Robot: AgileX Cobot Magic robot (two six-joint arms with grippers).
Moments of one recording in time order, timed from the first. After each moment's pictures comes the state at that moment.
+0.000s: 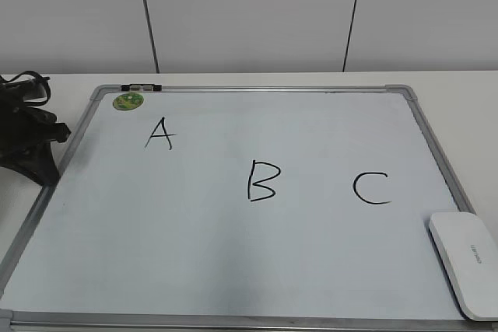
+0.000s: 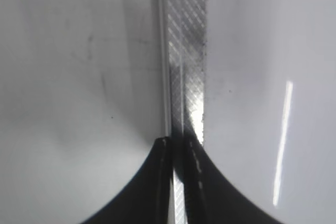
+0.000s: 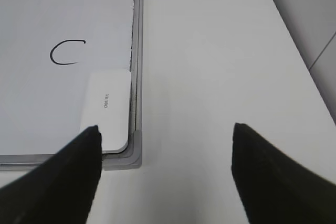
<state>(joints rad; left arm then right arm) 0.05 2.15 -1.47 -0.28 0.99 0.24 -0.01 -0.02 -0.51 -0.11 1.14 -0.01</state>
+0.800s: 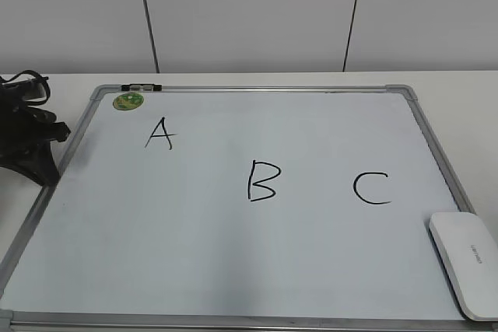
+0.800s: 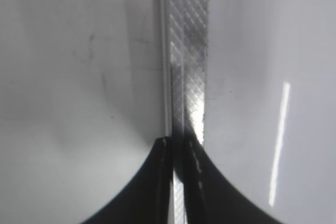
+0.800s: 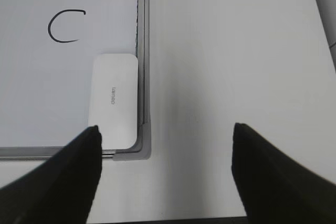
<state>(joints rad) 0.05 2.15 -1.47 -0.29 1.00 0.23 -0.01 0.53 -0.74 -0.08 1.12 -0.01</state>
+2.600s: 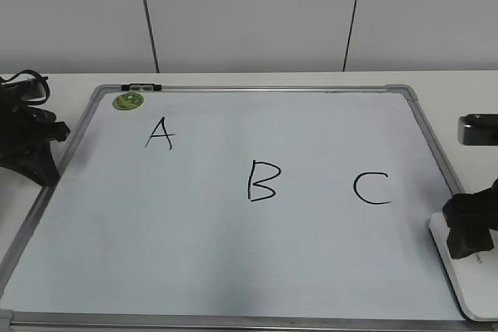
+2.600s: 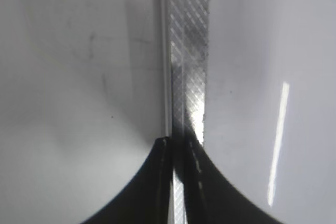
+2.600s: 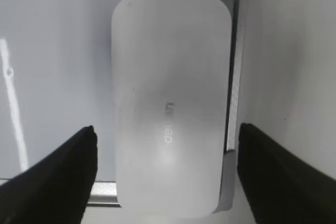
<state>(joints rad) 0.05 2.15 -1.47 -0.30 1.00 0.23 0.15 1.47 -0.74 -0.02 0.77 0.15</state>
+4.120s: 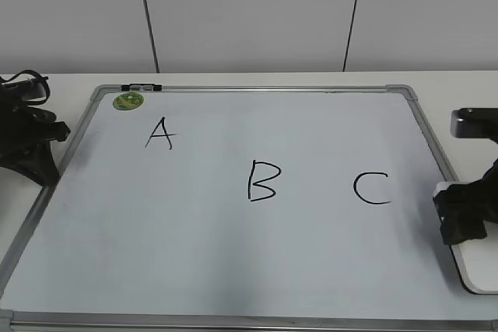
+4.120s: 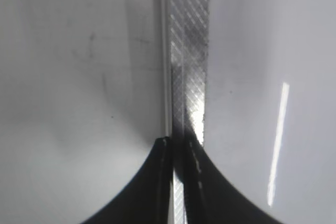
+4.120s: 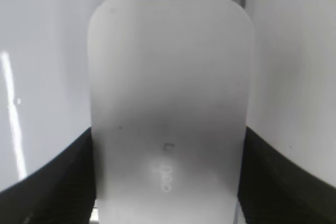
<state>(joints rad) 0.05 2.15 -1.47 -0.30 1.00 0.23 0.15 1.53 -0.75 -0.03 0.69 0.16</state>
